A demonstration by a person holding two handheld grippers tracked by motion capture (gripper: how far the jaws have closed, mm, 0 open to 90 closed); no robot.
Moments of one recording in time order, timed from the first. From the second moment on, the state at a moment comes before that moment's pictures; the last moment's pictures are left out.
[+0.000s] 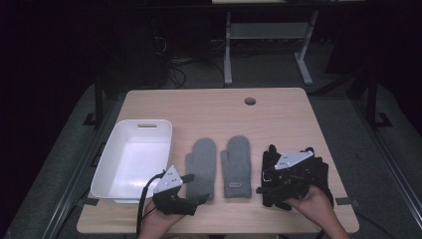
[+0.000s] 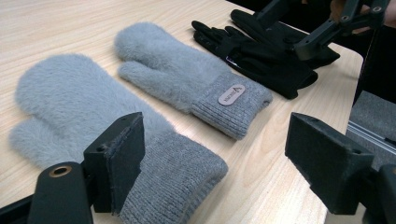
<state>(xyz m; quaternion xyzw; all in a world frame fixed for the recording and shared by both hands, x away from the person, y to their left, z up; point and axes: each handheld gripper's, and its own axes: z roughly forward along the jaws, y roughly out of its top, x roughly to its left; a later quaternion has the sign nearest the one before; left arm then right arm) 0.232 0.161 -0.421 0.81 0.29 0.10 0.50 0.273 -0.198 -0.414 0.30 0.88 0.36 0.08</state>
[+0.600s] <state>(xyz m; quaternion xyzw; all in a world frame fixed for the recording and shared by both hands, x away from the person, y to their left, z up) 0.232 0.163 -0.419 0.81 0.30 0.10 0.50 0.319 -0.153 -0.404 0.24 0.91 0.32 0.08</state>
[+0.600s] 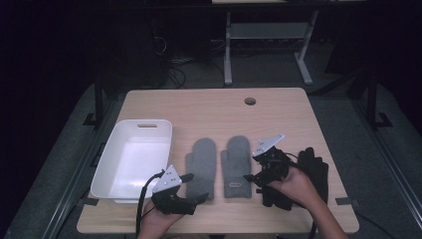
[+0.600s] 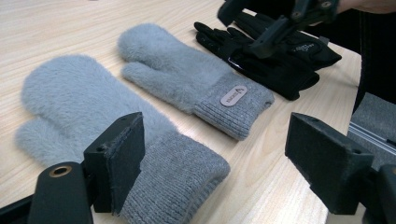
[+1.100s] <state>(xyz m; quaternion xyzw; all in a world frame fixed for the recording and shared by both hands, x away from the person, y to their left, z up) 0.233 0.165 -0.418 0.80 0.30 0.10 0.50 0.354 -0.118 -0.419 0.21 0.93 0.28 0.06</state>
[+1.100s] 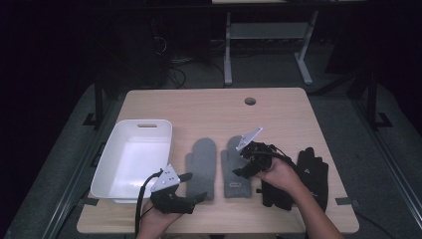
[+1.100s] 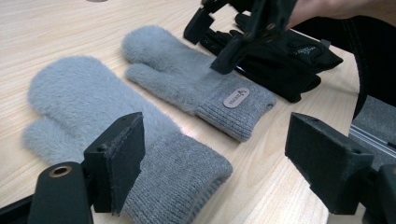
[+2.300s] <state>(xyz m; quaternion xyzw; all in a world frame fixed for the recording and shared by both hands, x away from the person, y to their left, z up) 0.231 0.166 -0.416 0.80 0.30 0.10 0.51 0.362 -0.108 -0.444 0.24 0.94 0.24 0.03</state>
